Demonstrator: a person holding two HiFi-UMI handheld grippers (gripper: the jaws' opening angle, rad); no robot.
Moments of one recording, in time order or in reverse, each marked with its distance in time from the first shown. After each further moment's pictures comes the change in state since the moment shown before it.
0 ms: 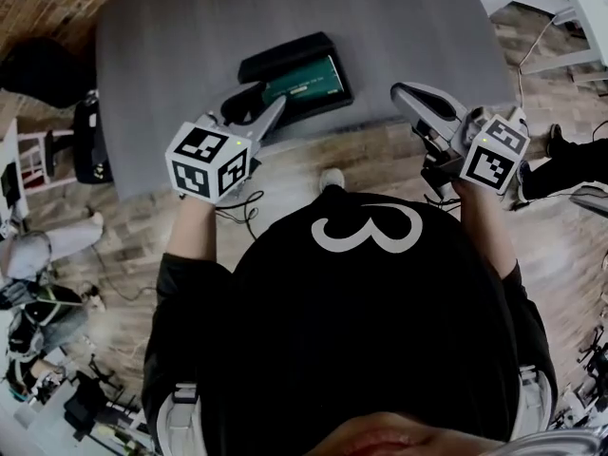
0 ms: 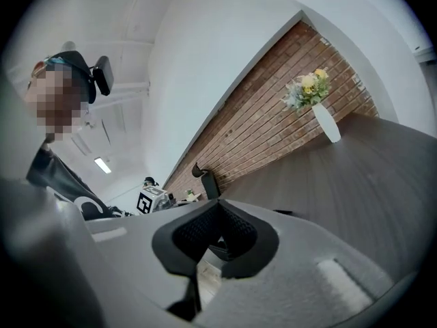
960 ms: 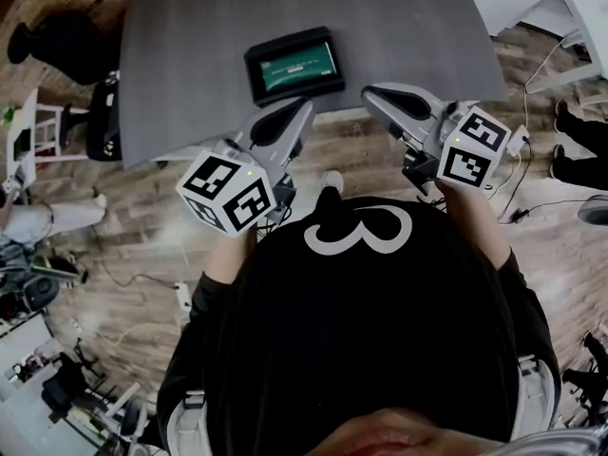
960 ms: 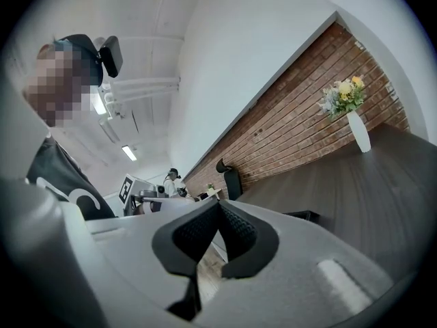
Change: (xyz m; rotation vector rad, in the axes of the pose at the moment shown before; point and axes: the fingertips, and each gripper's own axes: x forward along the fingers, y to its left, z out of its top) left arm -0.053 -0.140 0.044 -0.236 -0.337 -0.038; right arm -0.020 0.078 -0.020 -0.147 0.024 0.180
